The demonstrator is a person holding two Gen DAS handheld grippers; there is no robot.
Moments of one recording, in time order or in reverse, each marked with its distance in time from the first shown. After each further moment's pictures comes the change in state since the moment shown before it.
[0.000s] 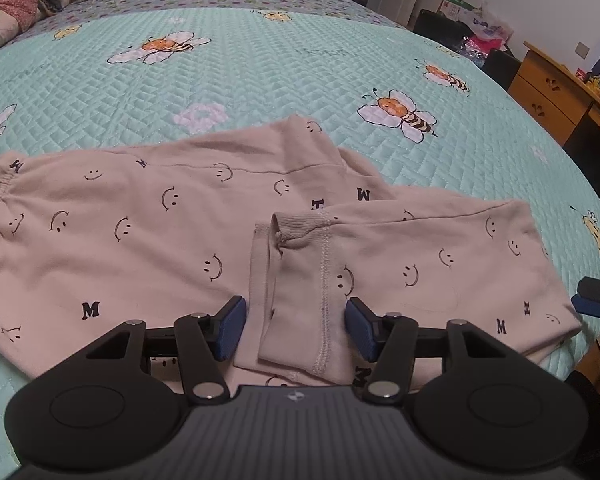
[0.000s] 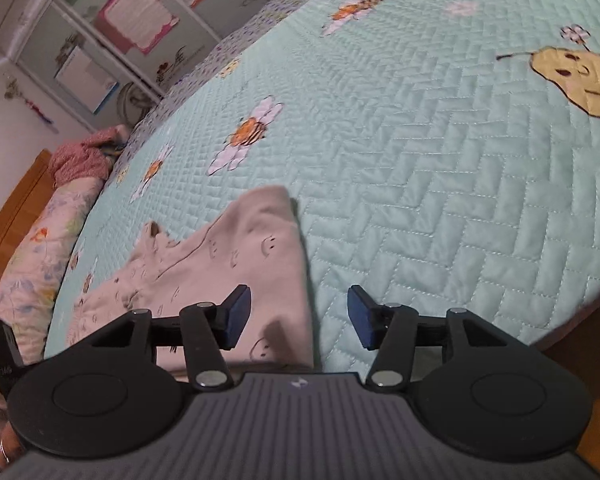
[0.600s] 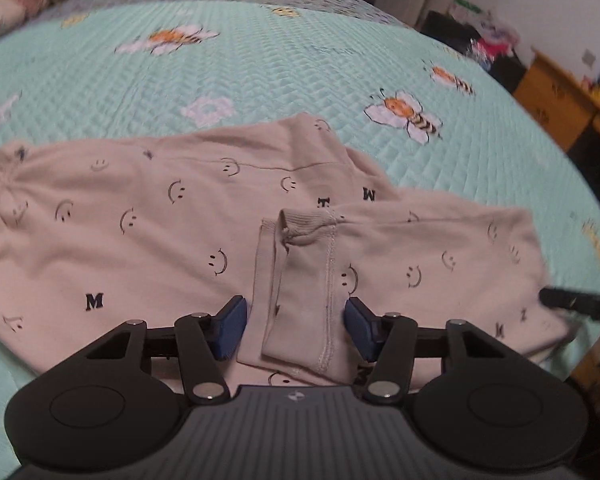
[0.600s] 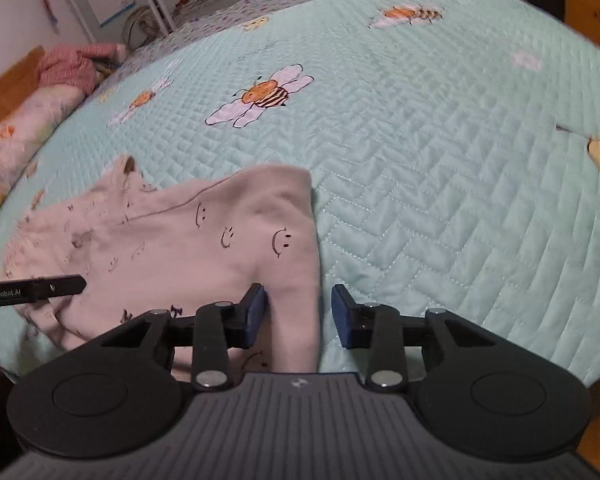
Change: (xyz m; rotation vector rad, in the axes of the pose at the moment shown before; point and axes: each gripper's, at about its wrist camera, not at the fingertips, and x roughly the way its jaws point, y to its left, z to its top) left arm -0.002 0.000 -0.001 -0.021 0.014 0.009; right arm 0.040 0.036 0.007 -0.280 0.072 -0.171
